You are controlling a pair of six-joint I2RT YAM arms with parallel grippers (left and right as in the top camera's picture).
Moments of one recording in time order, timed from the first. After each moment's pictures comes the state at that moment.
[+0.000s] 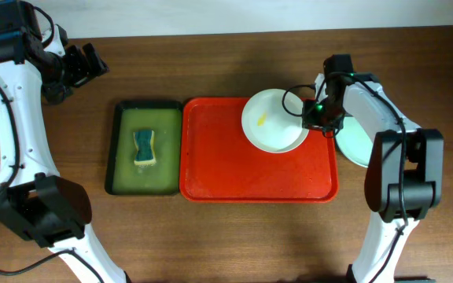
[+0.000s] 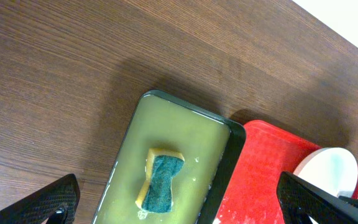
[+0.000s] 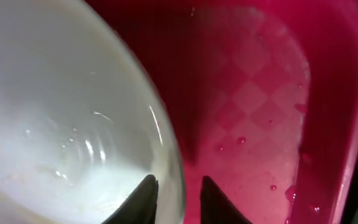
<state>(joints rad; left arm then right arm) 0.24 2.07 2.24 -1.35 0.28 -0.22 0.02 2.12 1.55 -0.85 -0.22 0.16</state>
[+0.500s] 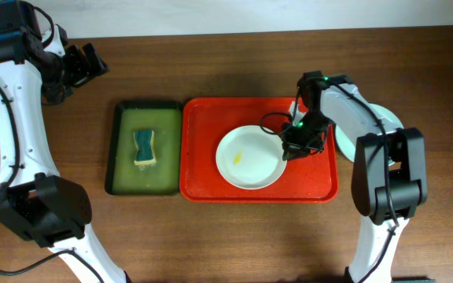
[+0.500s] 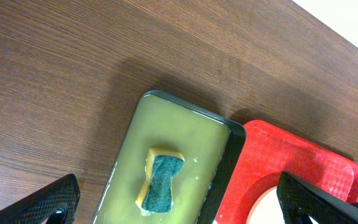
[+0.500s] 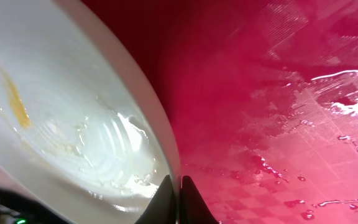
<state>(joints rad) 0.24 2.07 2.24 -1.35 0.28 -0.22 0.15 2.12 1.55 -1.19 -0.38 0.18</state>
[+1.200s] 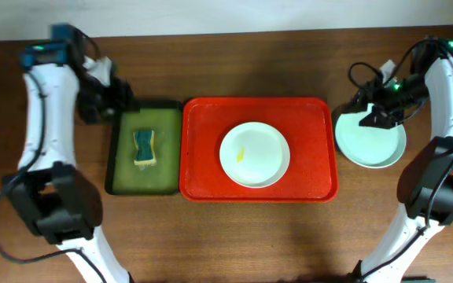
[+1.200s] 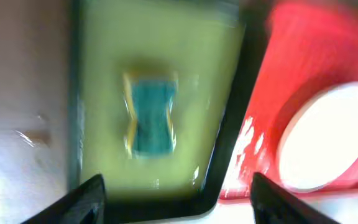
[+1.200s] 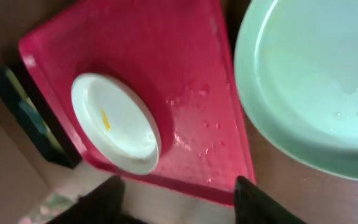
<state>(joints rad) 0.12 2.06 2.00 -1.44 0.27 -0.05 -0.30 2.14 1.96 -1.53 -0.55 -0.01</state>
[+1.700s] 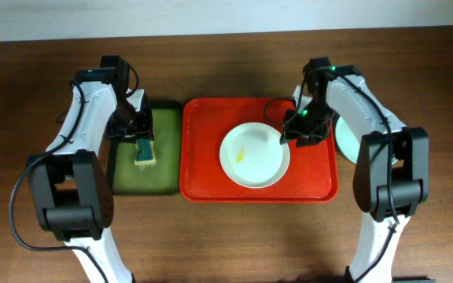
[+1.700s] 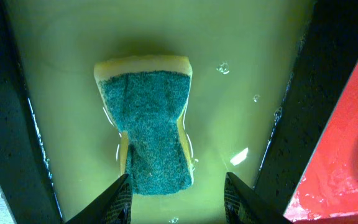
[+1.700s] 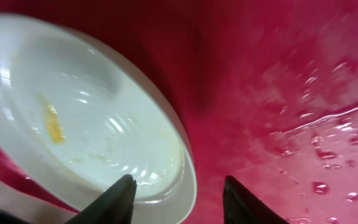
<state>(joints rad) 0.00 2.07 1.68 -1.18 0.13 -0.03 0.12 2.14 1.65 -1.16 -0.36 0.15</state>
